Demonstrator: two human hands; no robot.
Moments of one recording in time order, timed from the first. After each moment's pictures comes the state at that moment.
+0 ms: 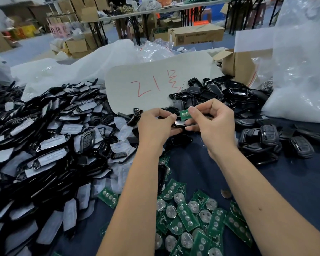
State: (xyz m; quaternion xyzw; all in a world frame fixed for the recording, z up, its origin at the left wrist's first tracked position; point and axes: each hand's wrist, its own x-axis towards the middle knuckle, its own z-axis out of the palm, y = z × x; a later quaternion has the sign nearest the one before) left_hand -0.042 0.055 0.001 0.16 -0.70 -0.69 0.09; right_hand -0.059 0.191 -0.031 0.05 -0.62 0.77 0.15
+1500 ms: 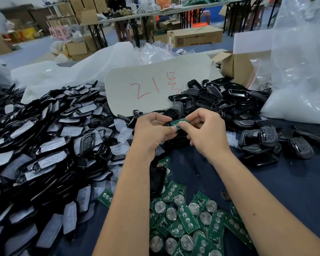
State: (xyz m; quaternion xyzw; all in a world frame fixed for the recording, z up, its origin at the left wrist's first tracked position) left_hand -0.036 0.037 -0.003 0.12 -0.69 -0.71 0.04; right_hand -0.056 0.188 -0.034 0.04 -0.79 0.60 0.12
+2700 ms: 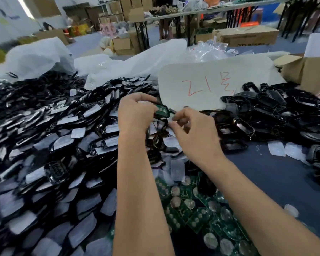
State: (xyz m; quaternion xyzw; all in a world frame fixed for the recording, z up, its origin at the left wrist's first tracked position) left_hand 0.001 -0.089 0.055 0.26 -0.76 -0.55 0.23; right_hand -0.016 0.058 -0.005 0.24 -0.81 0.51 0.15
